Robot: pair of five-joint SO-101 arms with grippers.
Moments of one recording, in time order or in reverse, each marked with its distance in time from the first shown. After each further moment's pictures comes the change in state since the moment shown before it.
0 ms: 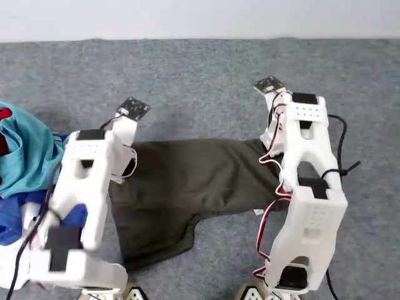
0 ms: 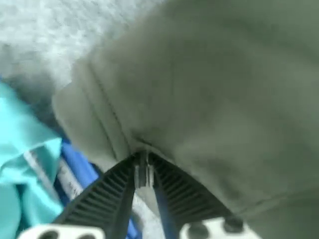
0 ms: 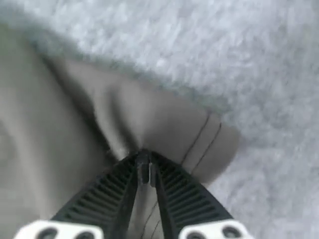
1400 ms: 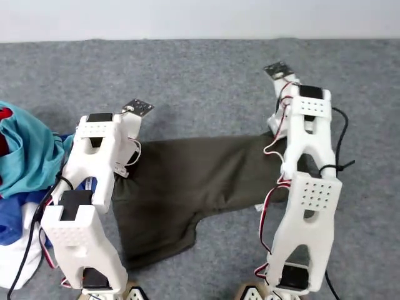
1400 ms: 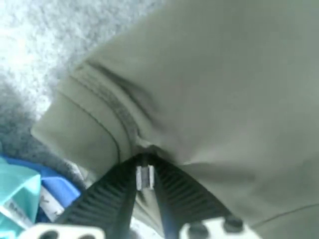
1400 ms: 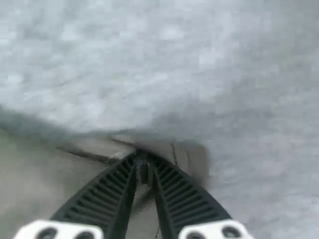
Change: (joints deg) left arm -0.1 18.6 -17.0 8.7 0.9; right arm 4.7 20.9 -31.8 2.1 0.0
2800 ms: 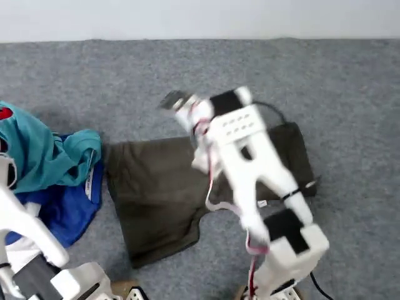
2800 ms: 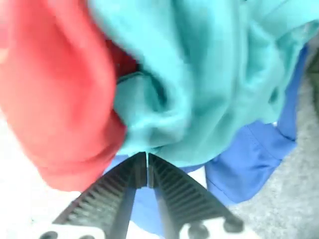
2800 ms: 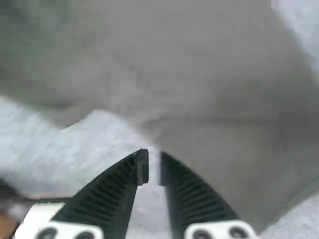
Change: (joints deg) left arm -43.1 -33.5 0.1 11.5 -12.2; right arm -37.5 -47.0 37.5 25.1 -0.4
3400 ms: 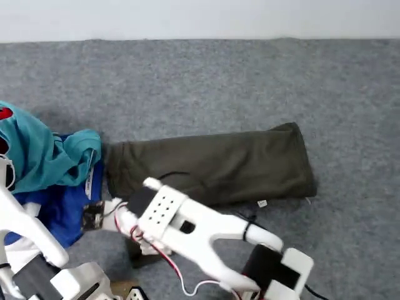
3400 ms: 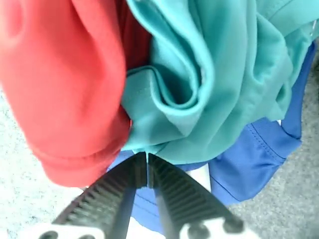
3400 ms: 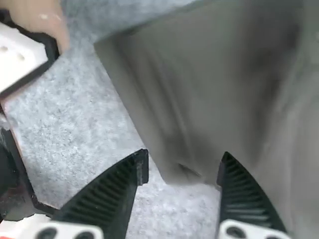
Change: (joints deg) left arm -0.4 0.0 0.0 0.0 -0.4; right arm -34.4 -3.3 24.2 -19.0 -0.2
